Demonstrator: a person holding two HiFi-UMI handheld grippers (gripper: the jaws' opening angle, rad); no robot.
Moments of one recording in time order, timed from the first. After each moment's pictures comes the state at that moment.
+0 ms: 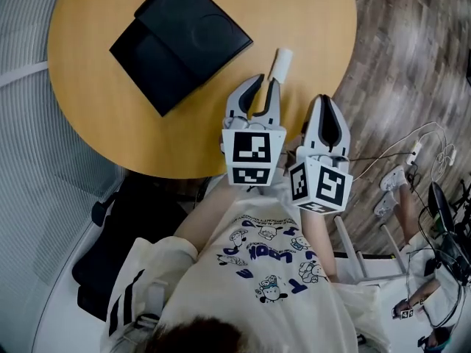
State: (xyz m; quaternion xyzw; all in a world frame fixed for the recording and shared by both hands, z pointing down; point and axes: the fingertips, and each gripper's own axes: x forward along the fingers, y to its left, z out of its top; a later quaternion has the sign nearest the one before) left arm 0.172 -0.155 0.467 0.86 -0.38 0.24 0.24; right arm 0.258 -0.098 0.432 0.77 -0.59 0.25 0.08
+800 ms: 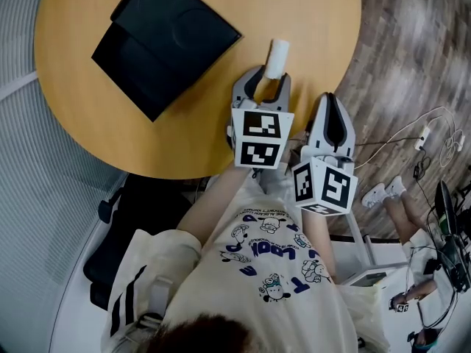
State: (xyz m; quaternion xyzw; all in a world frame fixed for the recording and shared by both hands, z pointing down) left arm 0.198 -0.141 0.539 0.84 -0.32 0.32 0.29; right arm 0.273 -0.084 0.466 0.78 -0.55 0.29 0.08
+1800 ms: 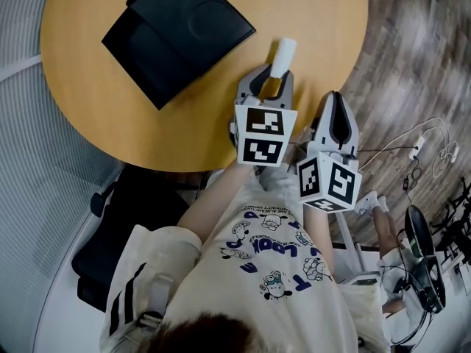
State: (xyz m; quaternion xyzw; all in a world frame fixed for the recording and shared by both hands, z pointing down) left arm 0.188 -0.144 0.523 0.84 -0.34 0.30 0.29; right arm 0.271 -0.086 0.455 0.78 -0.56 0.28 0.08
